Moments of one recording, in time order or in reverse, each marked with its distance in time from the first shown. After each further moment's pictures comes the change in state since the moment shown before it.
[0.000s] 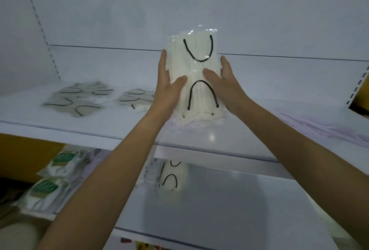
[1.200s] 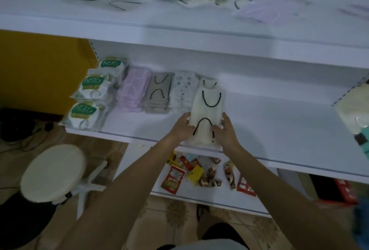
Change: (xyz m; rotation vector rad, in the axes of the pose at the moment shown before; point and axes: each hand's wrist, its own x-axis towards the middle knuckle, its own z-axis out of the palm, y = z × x) left_hand -0.196 -0.210 -0.176 0.373 -0.335 -0.844; right_hand -0.207 0.218 0.204 0.106 0.087 0.662
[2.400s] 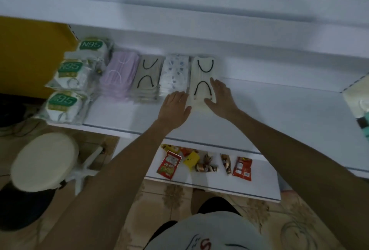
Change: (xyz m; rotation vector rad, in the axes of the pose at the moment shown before) left_hand 0.073 -0.018 -0.005 1.062 0.216 0.430; right_hand 0.132 0.009 -0.026 -0.958 -0.185 -0.345
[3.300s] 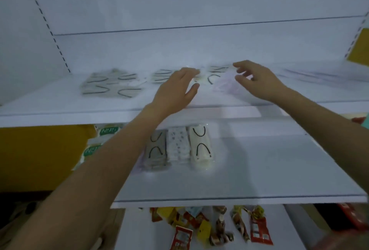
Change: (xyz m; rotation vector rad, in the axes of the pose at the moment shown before) left_hand -0.006 0.057 -0.296 -0.095 0.445 0.468; right_hand -0.108 -0.133 -0.266 -0.006 0.552 -0.212
